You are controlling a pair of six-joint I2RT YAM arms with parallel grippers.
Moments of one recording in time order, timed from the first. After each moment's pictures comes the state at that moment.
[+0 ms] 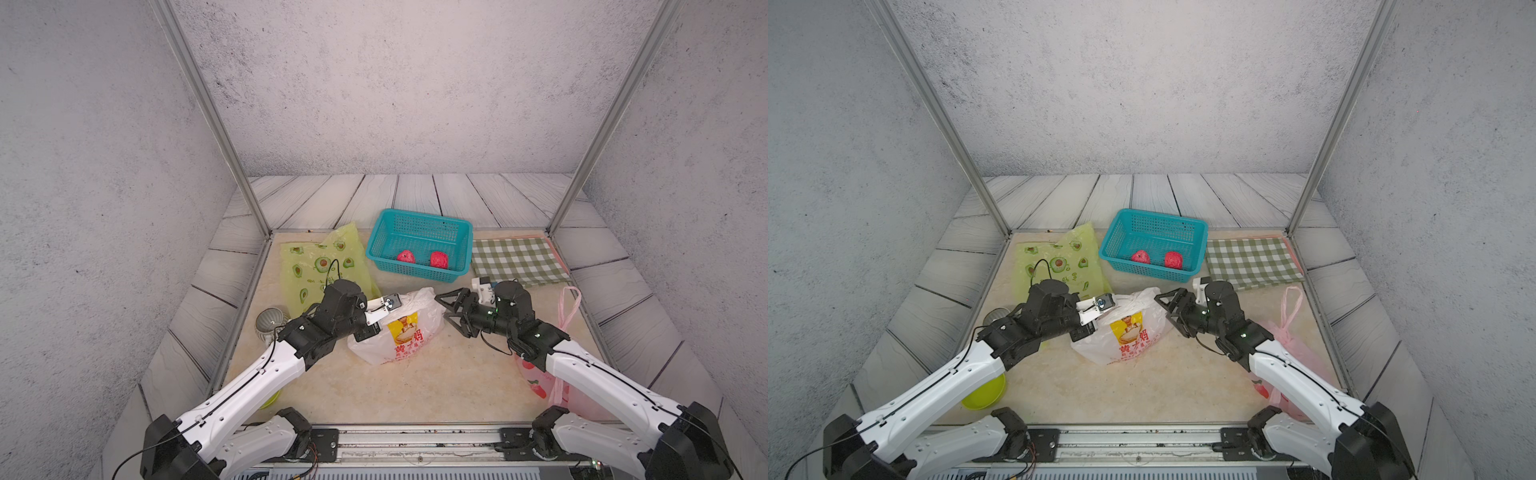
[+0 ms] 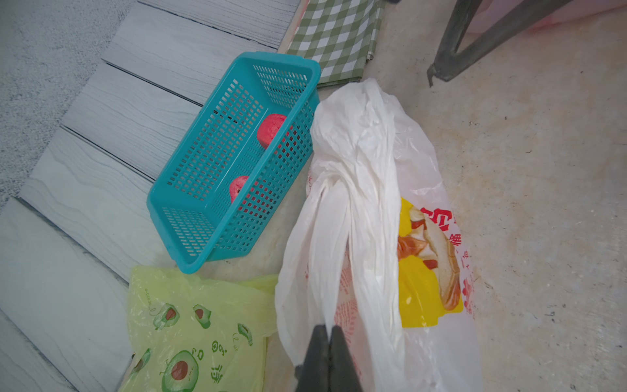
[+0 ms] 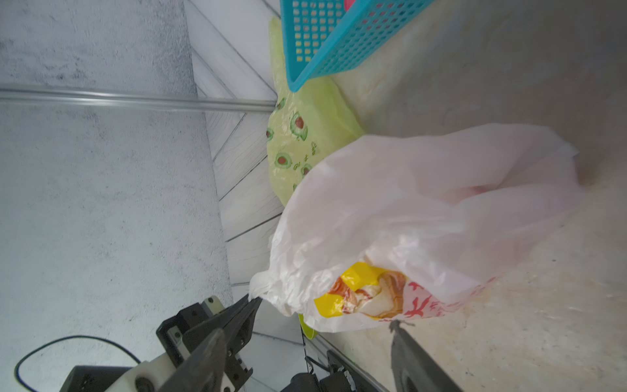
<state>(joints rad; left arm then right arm) -0.66 1.04 0.87 -0.43 0.10 0.65 0.60 1.09 0.72 -0.04 -0.44 1.31</state>
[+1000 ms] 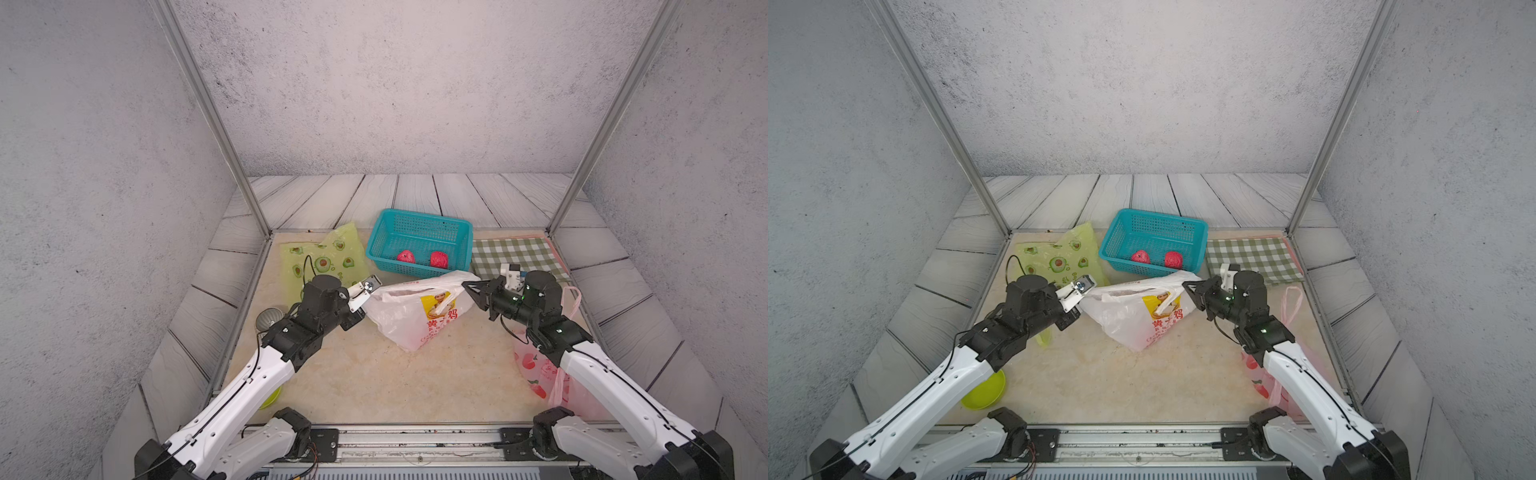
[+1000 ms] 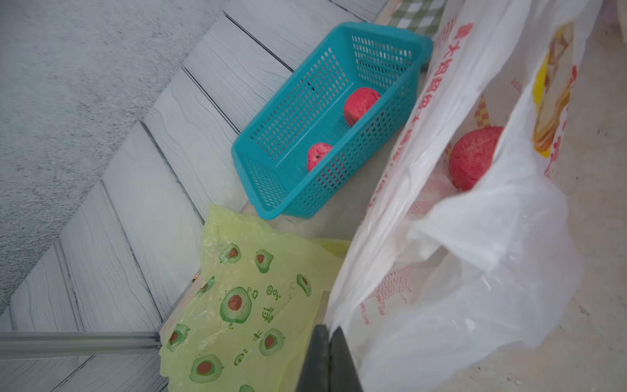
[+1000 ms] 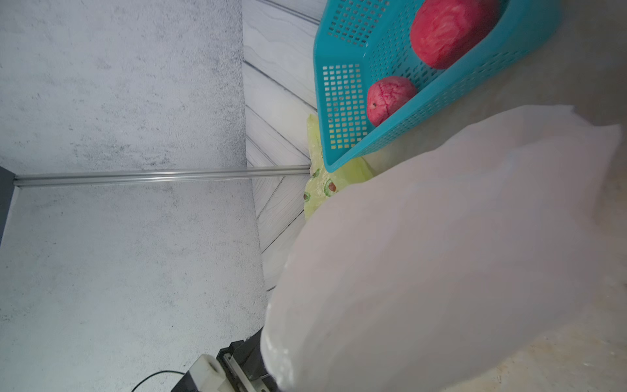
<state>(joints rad) -0.51 0.95 0.87 -0.39 -0.01 0.57 0.31 0.99 0.72 -0.07 -0.49 1.36</state>
